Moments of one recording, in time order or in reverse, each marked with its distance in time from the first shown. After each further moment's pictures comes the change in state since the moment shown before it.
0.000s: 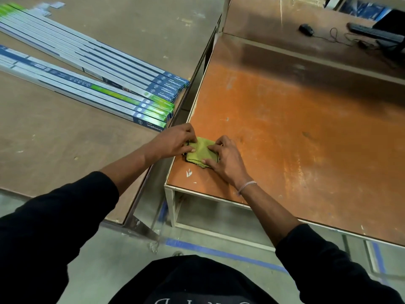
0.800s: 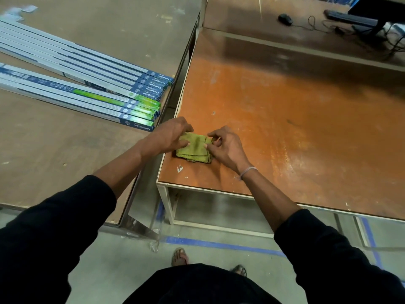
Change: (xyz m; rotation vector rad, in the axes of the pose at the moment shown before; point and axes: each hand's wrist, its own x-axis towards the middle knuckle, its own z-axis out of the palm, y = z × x) left_hand 0.014 0.035 -0.019 0.024 -0.067 -0.083; right_hand -0.004 0.014 -0.029 0.267 0.087 0.145
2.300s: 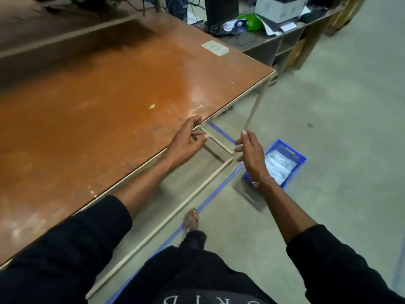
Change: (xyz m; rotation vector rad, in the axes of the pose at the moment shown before) left_hand 0.181 0.754 0.234 -0.872 -0.306 0.492; right_hand -0.516 0.425 -0.405 0.534 1.009 0.899
